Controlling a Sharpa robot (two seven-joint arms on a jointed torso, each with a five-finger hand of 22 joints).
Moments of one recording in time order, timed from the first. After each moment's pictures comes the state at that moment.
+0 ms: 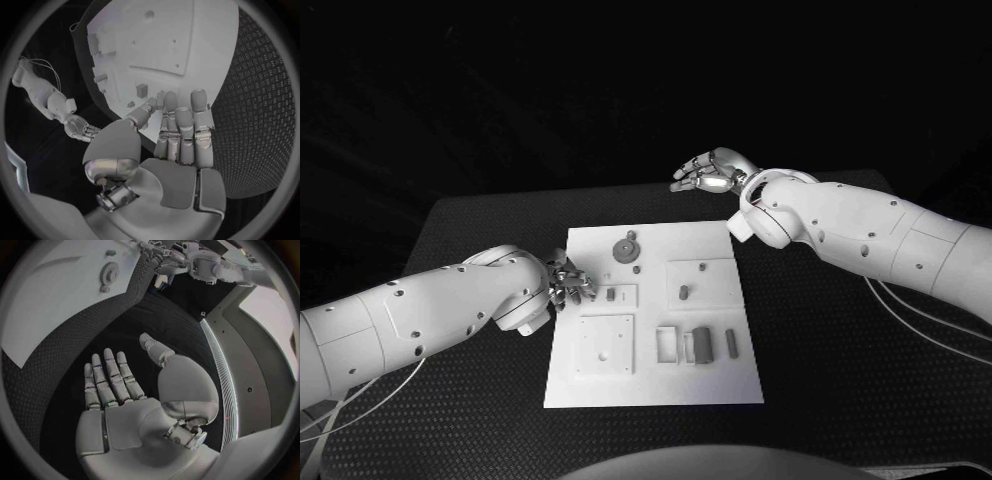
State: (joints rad) left arm 1.24 -0.60 -0.21 1.31 -0.89 -0.18 -0.54; left_hand 0.92 0.03 0.64 -0.26 0.05 1.08 0.07 0.32 0.59 1.27 -0.03 0.57 0.43 1.16 -0.11 1.32 0.53 0.01 1.29 -0.22 0.38 1.31; right arm 1.20 -0.65 0.04 1.12 -0.77 -0.27 0.07; right_hand 1.03 -0.09 0.56 -0.23 0.05 0.68 0.19 0.26 0.47 0.85 0.22 0.20 0.07 0.53 0.26 0.45 0.27 0.06 0.27 0.22 0.19 1.28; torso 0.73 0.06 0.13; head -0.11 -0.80
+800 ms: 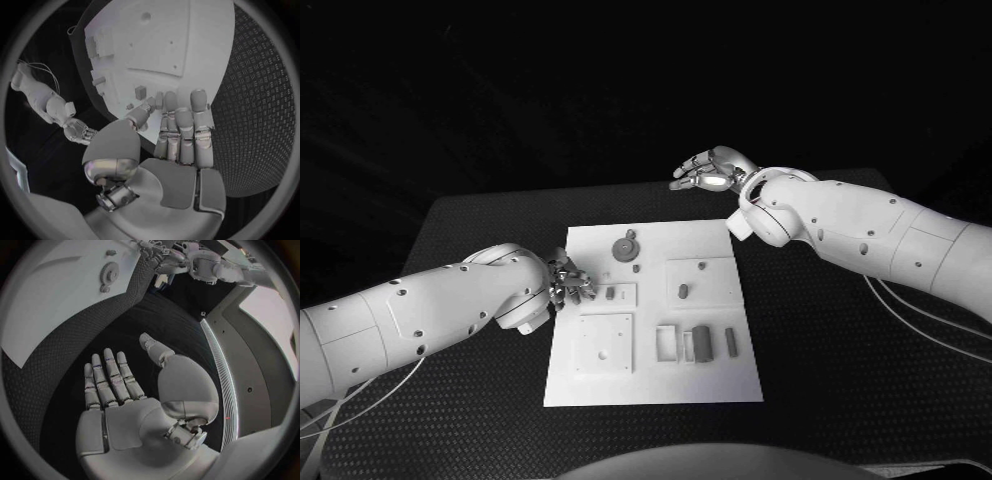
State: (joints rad) left arm 1.24 -0.59 -0.21 1.31 -0.91 -0.16 -0.55; left_hand 0.91 0.02 0.63 -0.26 0.05 1.08 0.07 0.36 0.59 1.27 -0.03 0.57 0.43 1.16 -0.12 1.33 0.53 0.01 1.29 -0.22 0.38 1.31; right arm 1.20 -0.65 0.04 1.12 -0.77 -0.27 0.07; right_hand 1.03 -0.09 0.56 -0.23 0.05 0.68 0.19 0.26 0.47 0.85 0.22 0.20 0.07 0.53 0.26 0.45 0.27 0.06 0.27 0.22 0.19 1.28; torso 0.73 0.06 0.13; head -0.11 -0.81
